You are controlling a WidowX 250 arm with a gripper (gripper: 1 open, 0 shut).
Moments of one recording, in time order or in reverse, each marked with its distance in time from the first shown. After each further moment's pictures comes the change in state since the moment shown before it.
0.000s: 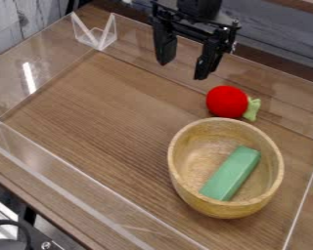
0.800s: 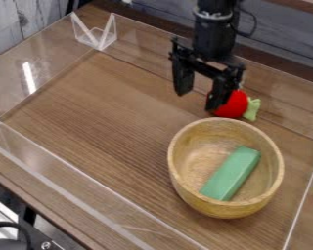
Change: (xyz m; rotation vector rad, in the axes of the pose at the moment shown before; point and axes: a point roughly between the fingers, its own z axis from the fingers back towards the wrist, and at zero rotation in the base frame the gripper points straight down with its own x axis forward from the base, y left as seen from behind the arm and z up) arm 0.021 -0.021 -0.053 -0.044 0.015 -0.173
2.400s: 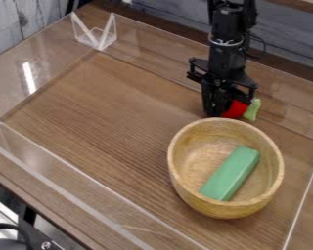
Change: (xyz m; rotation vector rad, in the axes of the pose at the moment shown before) arm 0.034 -0.007 -0.035 -0.031 -0.043 -0.013
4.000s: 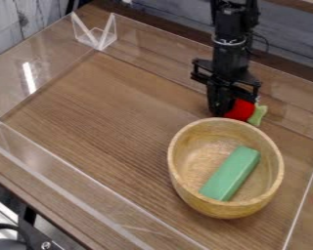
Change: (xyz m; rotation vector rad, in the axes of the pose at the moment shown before) arm 0.009 -0.001 -0.004 -0.026 -0.016 0.019
